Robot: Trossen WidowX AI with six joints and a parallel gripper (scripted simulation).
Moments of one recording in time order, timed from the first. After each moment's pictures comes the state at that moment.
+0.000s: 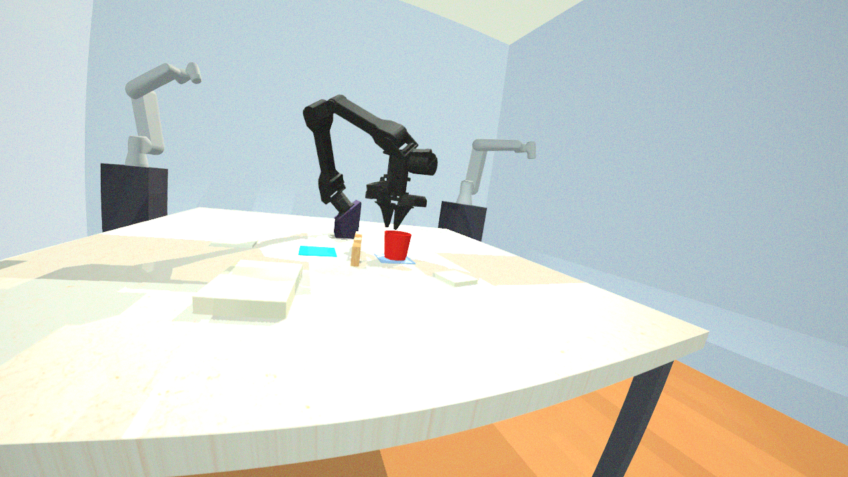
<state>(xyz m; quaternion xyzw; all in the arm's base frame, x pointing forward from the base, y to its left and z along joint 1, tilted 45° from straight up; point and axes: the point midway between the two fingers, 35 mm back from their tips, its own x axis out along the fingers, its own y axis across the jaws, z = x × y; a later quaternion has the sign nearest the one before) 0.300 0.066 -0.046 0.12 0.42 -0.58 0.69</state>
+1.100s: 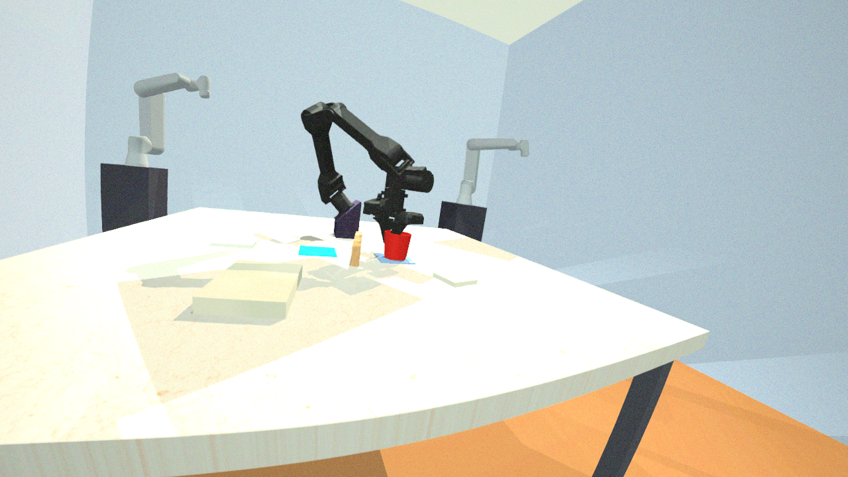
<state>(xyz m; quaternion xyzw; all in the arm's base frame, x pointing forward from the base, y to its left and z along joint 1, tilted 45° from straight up) 0.296 0.033 -0.078 0.12 0.42 -0.58 0.69</state>
